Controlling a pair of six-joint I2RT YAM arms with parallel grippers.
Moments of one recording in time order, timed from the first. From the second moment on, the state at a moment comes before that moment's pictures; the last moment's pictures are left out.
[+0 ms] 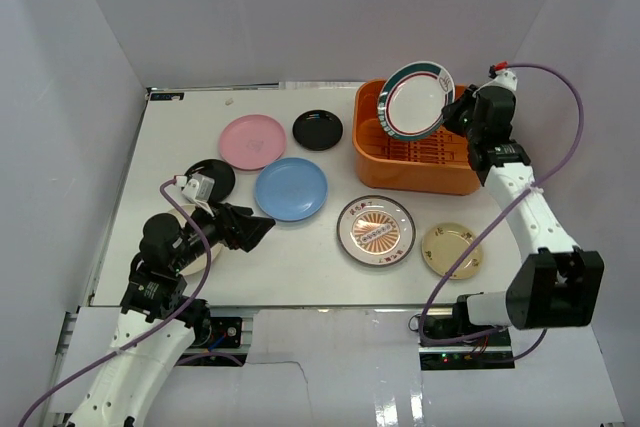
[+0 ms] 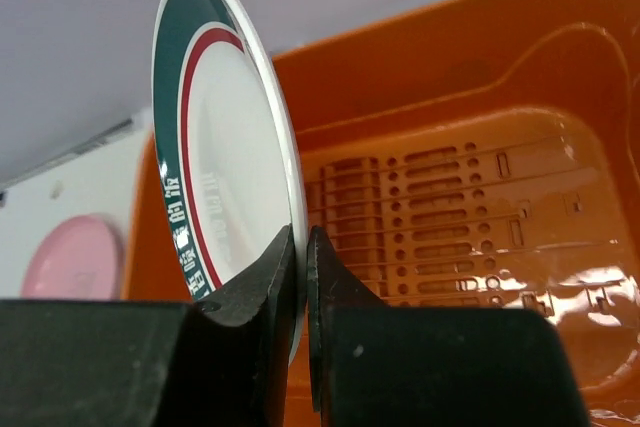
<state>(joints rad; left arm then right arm) -0.31 0.38 0.51 -0.24 0.48 -0.50 0.11 1.29 1.13 -0.09 0.04 0.47</state>
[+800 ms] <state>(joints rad) -0.32 0.37 0.51 -0.24 0.46 -0.50 0.08 1.58 1.14 -0.22 0.16 0.33</state>
